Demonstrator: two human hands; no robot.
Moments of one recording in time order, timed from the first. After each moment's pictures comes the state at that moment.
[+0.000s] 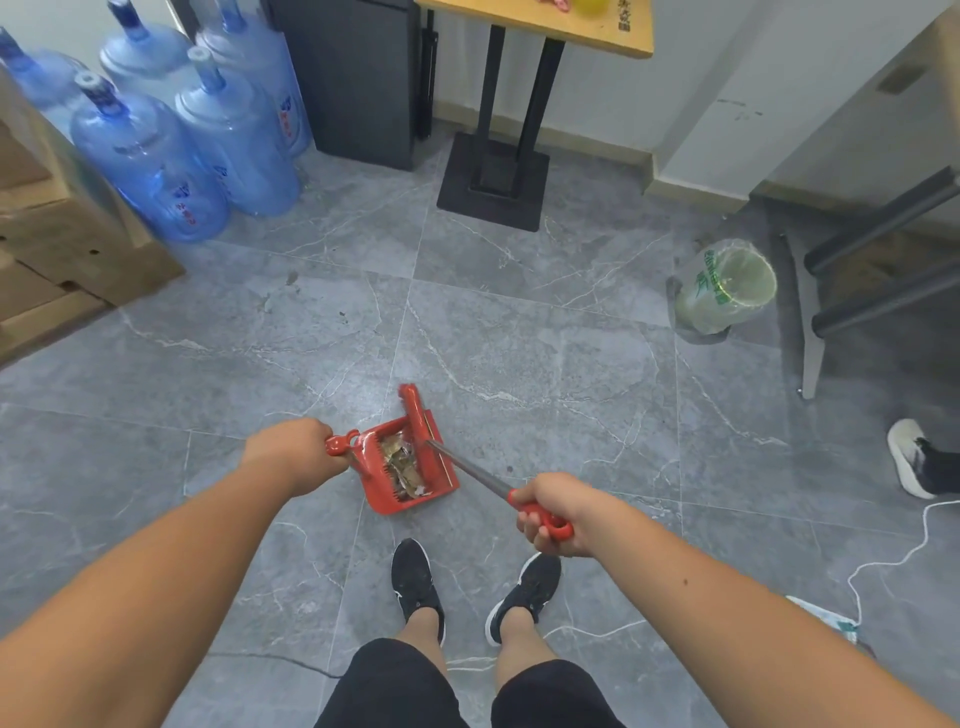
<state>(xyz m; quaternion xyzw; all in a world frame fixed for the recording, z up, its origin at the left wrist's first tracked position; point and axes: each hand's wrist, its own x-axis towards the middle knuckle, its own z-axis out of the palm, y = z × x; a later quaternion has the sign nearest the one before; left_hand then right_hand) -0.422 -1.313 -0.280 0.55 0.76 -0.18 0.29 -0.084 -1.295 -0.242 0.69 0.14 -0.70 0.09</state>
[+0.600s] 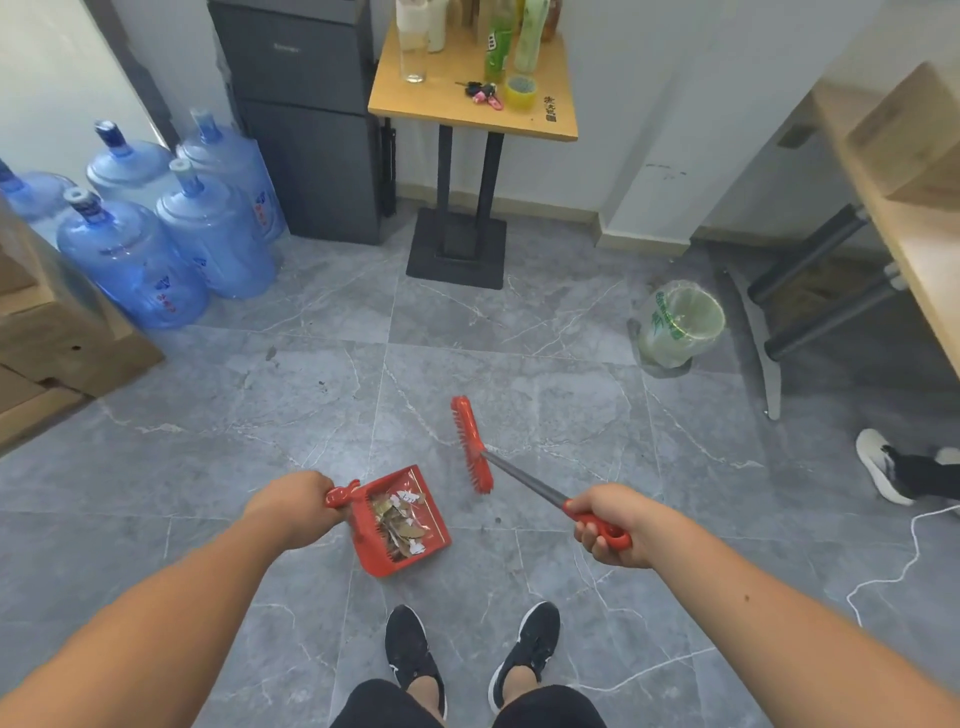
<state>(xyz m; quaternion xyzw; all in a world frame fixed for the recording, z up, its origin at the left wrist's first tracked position) -0.402 -1.296 -0.246 0.60 0.72 -0.16 0.32 -0.001 -1.264 -0.184 0.73 0.14 -0.67 0.00</state>
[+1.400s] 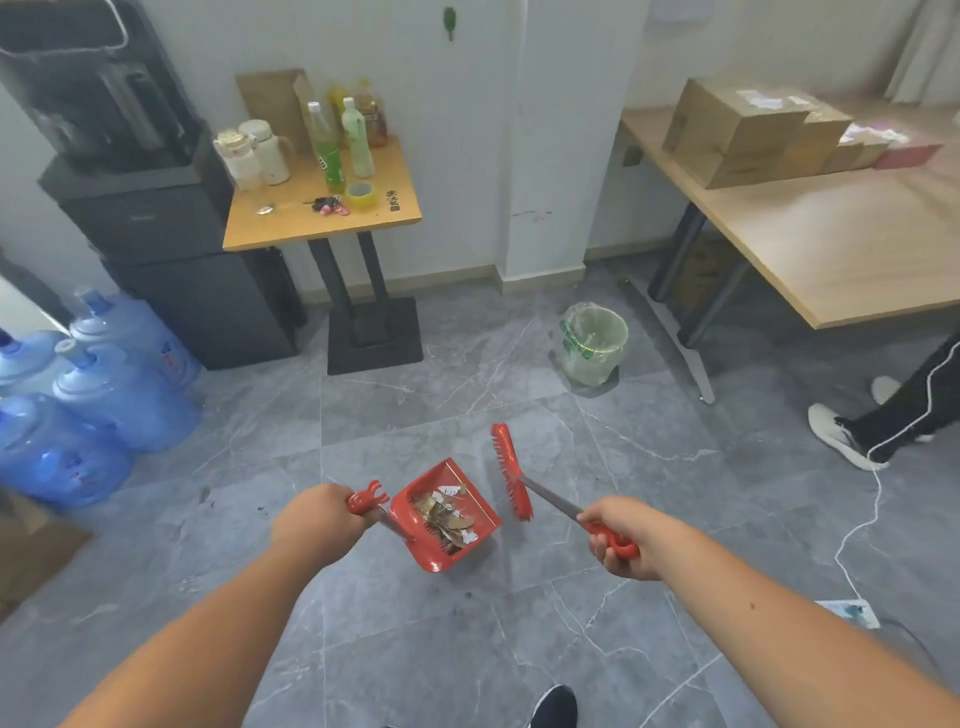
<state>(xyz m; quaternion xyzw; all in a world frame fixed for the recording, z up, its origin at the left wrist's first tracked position) -0.180 -1.208 -0.151 0.62 0.74 -0.07 0.25 0.192 -1.264 -0.164 0.73 0.08 -0.66 -0.16</state>
